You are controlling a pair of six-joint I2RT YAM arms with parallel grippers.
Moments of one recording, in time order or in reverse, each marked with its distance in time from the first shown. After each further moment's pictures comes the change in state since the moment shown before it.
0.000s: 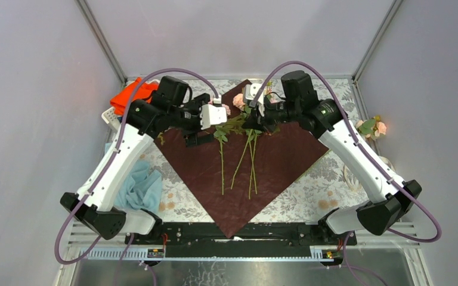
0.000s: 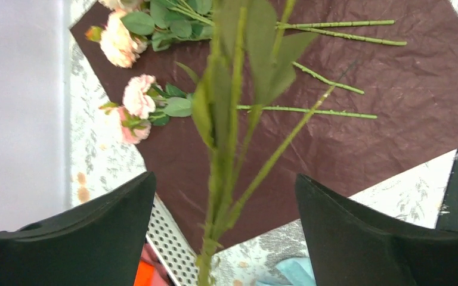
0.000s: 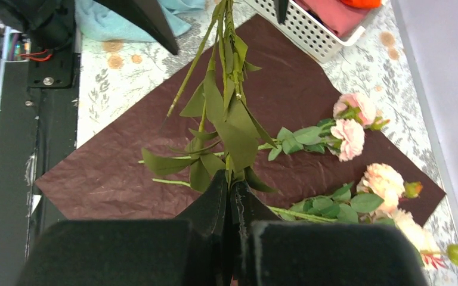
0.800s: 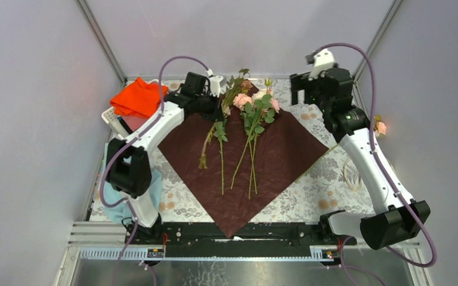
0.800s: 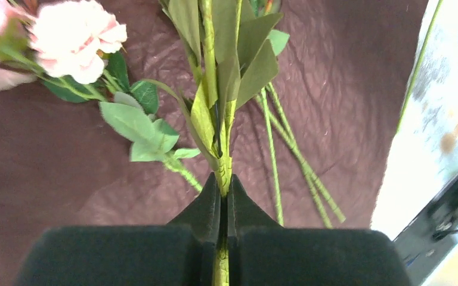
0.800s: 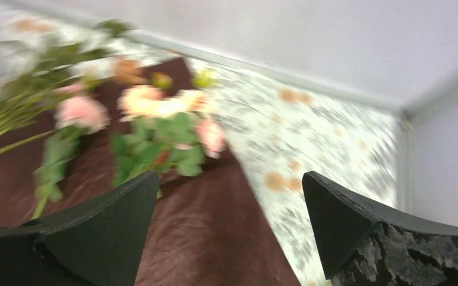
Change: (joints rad) left arm 0.103 0.361 -0.113 0.486 -0.016 -0.890; right arm -0.260 -0.149 -0.236 0.398 0.691 0.444
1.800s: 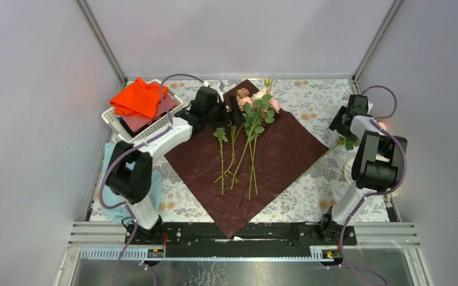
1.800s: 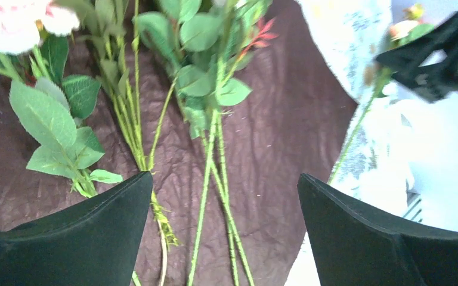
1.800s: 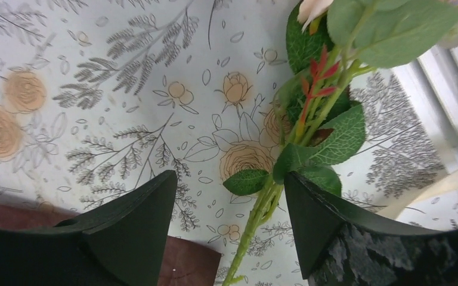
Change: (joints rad) left arm -0.105 0.023 -0.293 0.494 -0.180 -0.652; right arm -0.584 0.519 -0.194 0.048 0.192 0.453
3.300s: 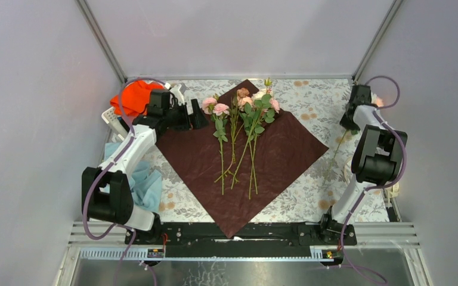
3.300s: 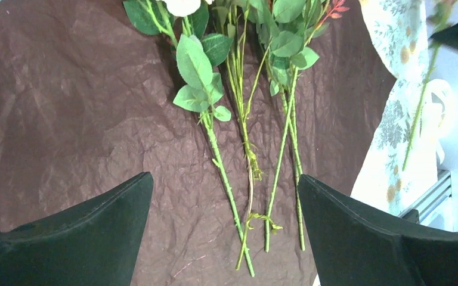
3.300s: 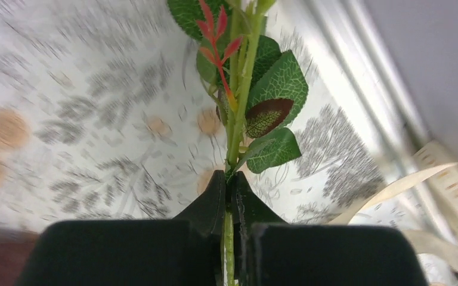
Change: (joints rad) left arm 0.333 -0.293 -0.140 -0.198 0.230 0.269; right arm -0.008 0.106 0.132 -0.129 0.074 -0.035
